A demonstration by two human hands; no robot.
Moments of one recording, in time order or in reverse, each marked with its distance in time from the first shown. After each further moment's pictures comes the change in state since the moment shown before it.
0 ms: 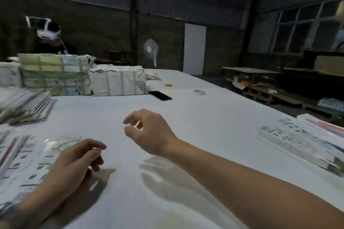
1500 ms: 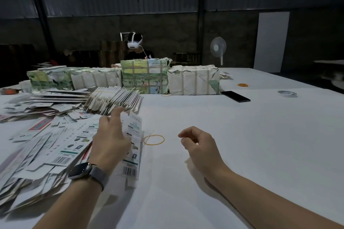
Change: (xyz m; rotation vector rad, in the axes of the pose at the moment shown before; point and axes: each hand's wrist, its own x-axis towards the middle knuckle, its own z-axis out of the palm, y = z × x) left_hand 0.012 0.003 -0.107 0.656 0.419 -0.165; right_hand 0.015 -0.014 0.111 0.654 0.037 0.162
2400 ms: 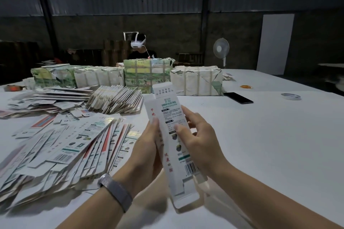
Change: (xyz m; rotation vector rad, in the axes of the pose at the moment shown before) left_hand -0.041 0.057 0.033 -1.435 -0.543 -0.254; right_hand 0.002 -0.036 0.004 -0.002 -0.069 -0.233
